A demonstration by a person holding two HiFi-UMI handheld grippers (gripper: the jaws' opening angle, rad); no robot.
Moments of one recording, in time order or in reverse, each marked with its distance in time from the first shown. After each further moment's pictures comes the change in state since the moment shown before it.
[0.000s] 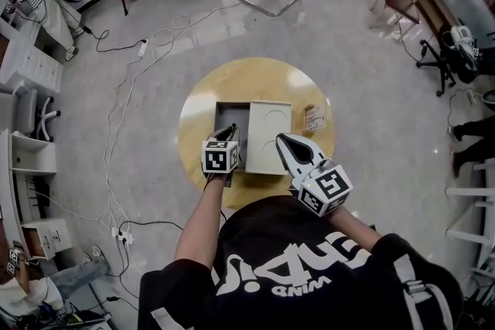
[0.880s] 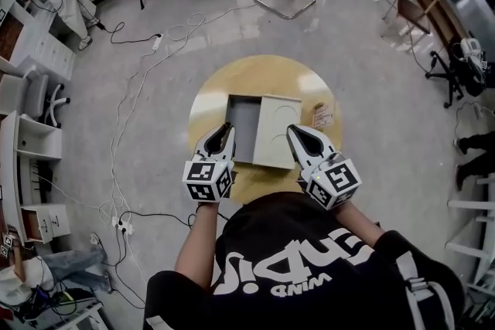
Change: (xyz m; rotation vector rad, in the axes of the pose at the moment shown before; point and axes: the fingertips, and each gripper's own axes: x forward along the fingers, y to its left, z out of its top) left arm -0.147 -0.033 0.066 0.028 -0.393 0.014; right arm -0.010 0.007 0.016 -0.038 -0.034 0.018
